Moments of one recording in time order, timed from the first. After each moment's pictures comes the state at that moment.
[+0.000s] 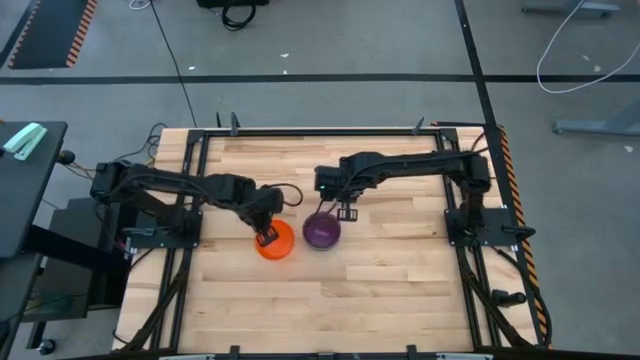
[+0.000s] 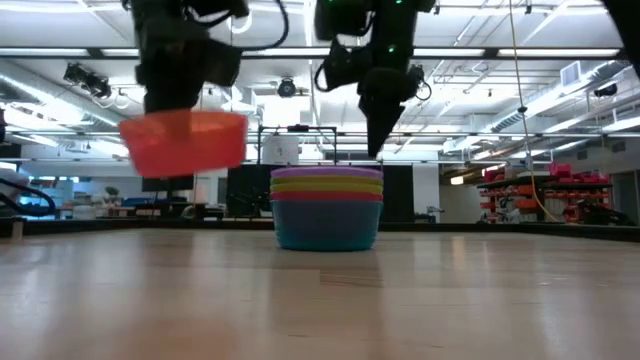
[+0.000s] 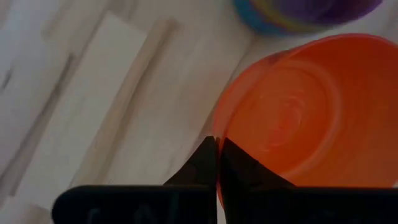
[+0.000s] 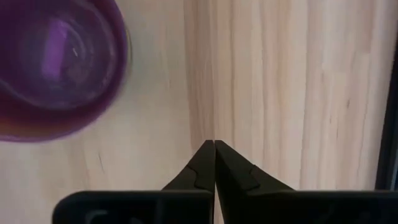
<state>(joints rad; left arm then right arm) -0.02 1.41 1.03 -0.88 -0.01 -0.53 -0.09 1.90 1.64 -1.11 0.21 -0.04</state>
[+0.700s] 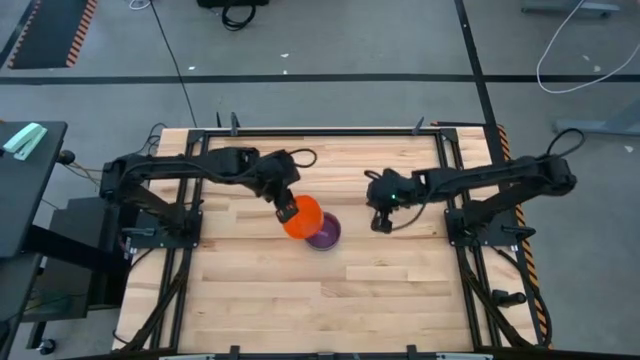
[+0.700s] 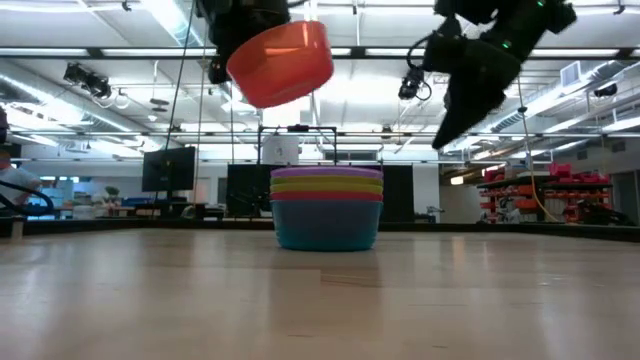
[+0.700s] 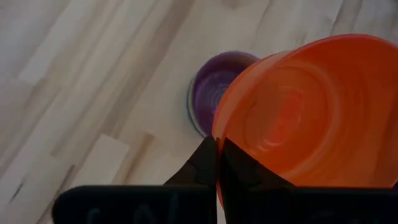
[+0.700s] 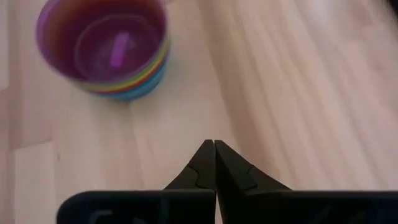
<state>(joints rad) 0.11 1.49 1.33 -0.84 0.07 -0.42 -0.02 1.24 0.81 -0.52 0.16 0.18</state>
